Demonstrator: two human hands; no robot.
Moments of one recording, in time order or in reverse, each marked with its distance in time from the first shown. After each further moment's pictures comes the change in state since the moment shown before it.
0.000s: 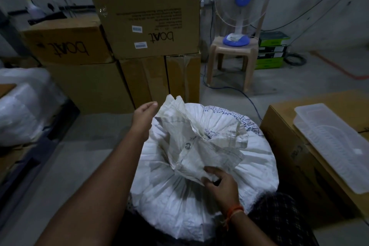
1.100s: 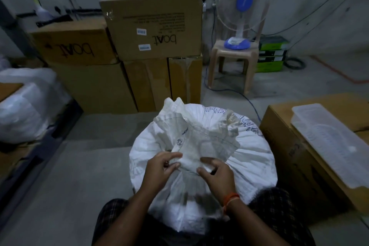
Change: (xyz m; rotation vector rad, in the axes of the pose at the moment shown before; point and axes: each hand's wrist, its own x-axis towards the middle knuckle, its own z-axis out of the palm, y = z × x) left_hand -0.109 -0.135 -0.028 0.541 -0.245 0.559; right_hand -0.006 -0.034 0.002 -0.002 0.009 -0.066
